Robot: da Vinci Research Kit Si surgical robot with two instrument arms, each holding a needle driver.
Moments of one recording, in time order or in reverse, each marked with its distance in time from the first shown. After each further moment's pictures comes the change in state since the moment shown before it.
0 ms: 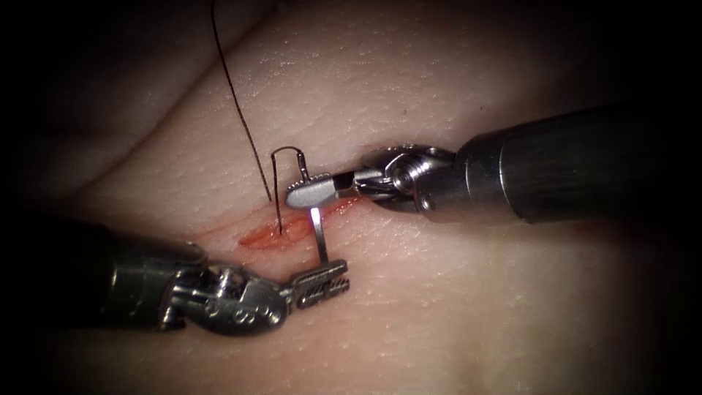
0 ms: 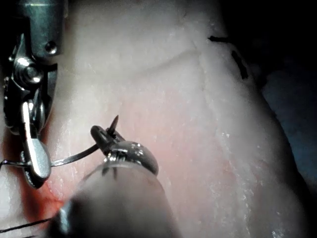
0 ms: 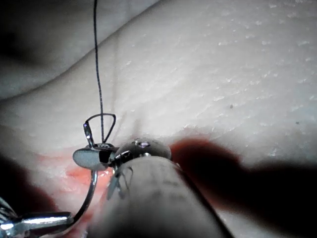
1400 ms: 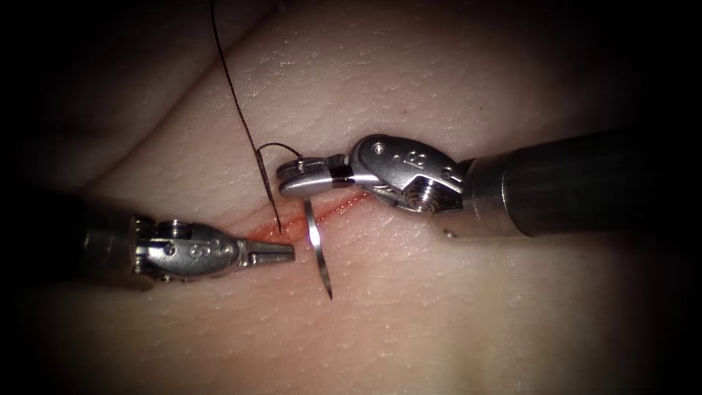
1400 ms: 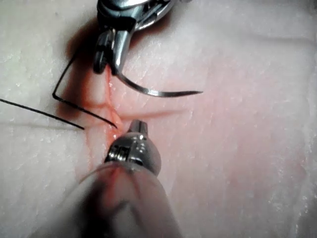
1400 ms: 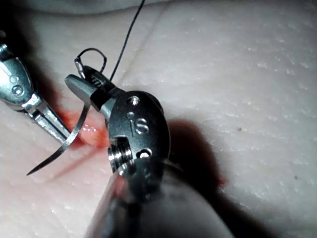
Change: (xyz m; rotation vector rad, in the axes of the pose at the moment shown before) right arm 0.002 -0.001 0.002 0.083 0.133 -0.726; left arm -0.011 -0.002 0.002 -0.357 -0.067 -0.571
